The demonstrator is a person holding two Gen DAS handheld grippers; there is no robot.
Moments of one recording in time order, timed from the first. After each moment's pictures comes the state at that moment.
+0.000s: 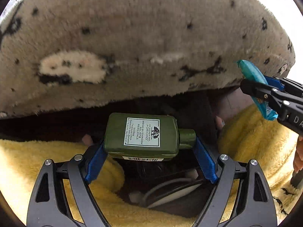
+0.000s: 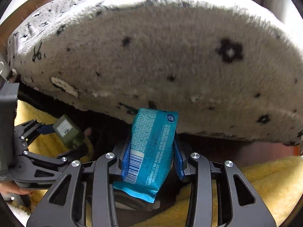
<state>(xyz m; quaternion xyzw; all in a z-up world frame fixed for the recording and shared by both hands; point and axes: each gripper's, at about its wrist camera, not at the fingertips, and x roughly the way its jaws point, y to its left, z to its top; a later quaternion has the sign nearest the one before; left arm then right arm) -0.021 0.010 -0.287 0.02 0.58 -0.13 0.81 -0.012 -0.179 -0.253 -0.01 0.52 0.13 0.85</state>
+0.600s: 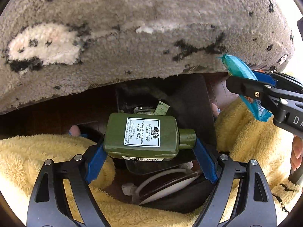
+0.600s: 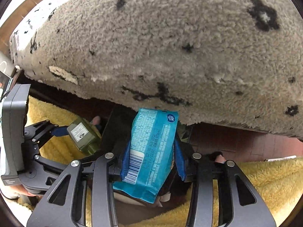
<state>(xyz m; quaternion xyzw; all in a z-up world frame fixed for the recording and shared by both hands) -0.013 -0.001 -0.319 0.01 0.62 -0.16 0.77 0.002 -0.168 -0.287 0.01 0.57 0.16 0.81</state>
